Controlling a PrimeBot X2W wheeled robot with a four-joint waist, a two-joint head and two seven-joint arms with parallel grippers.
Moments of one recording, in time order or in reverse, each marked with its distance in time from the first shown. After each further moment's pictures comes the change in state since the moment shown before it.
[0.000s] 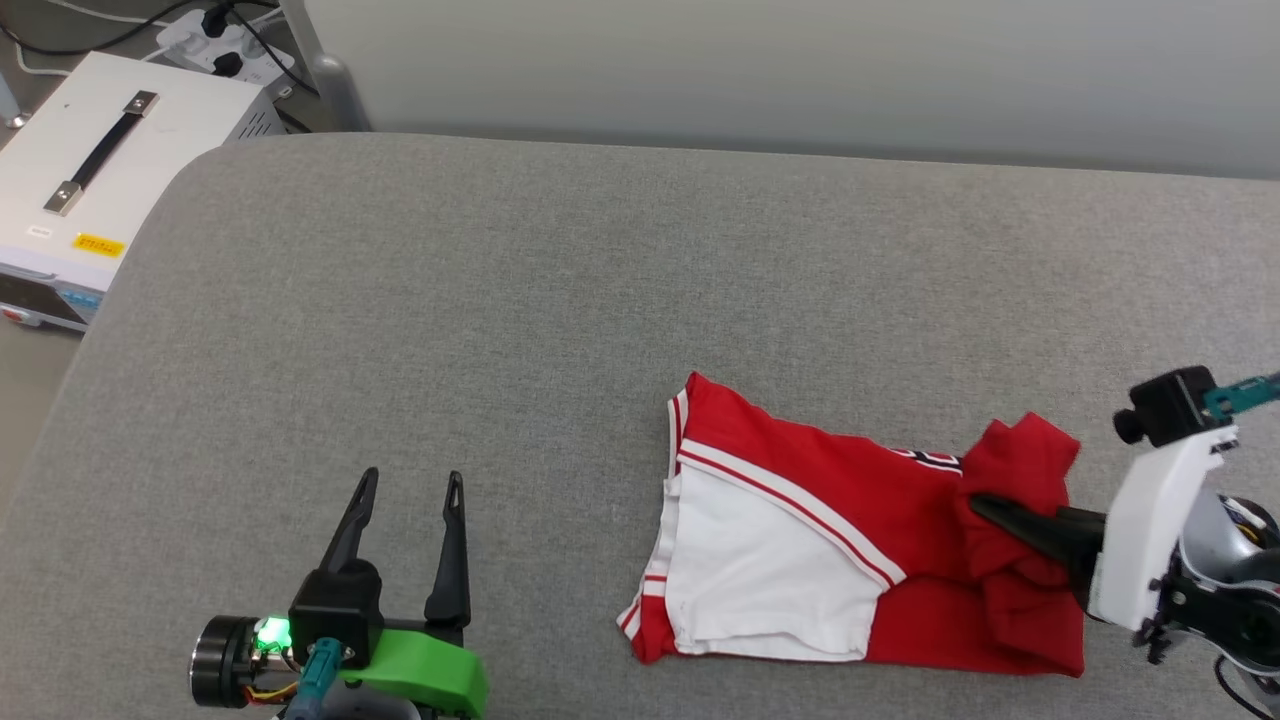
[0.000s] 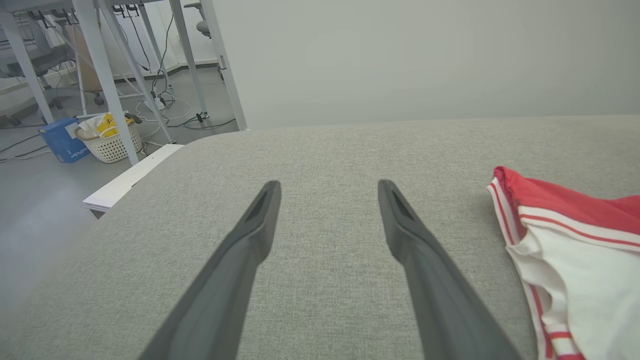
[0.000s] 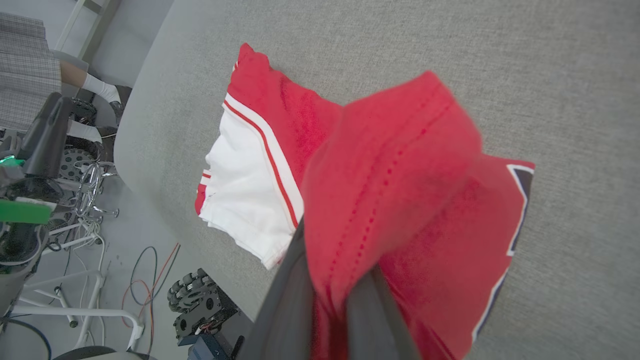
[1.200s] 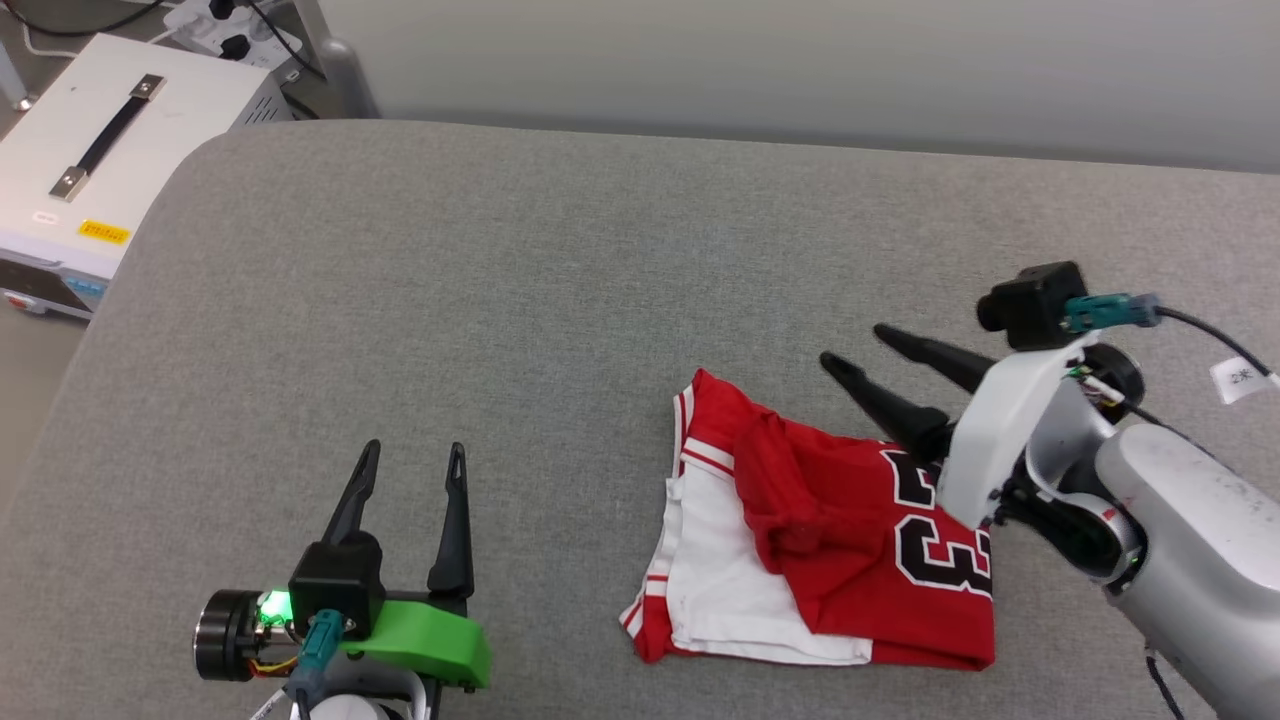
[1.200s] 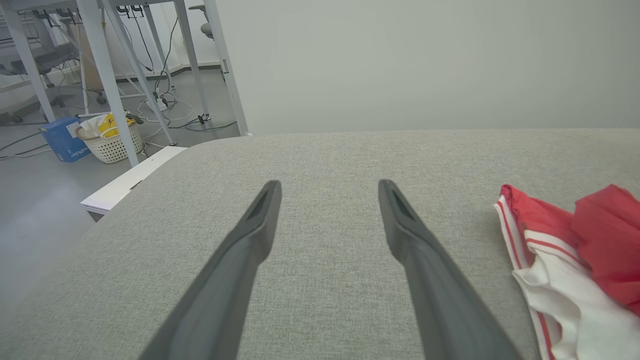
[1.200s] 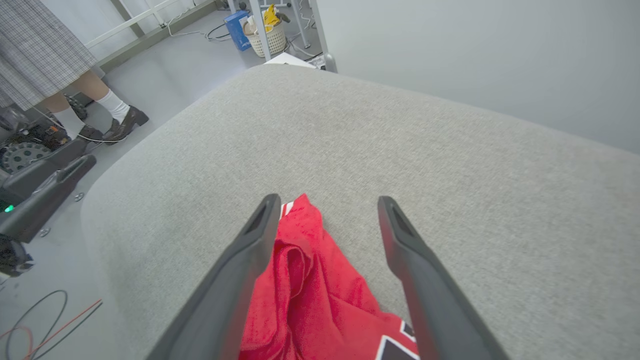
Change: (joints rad) left arm -0.054 -0.021 0.007 0.024 0.001 -0.004 0.000; right arm -0.349 0.198 0.303 0.212 -0.243 0.000 -0.385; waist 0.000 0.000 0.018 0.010
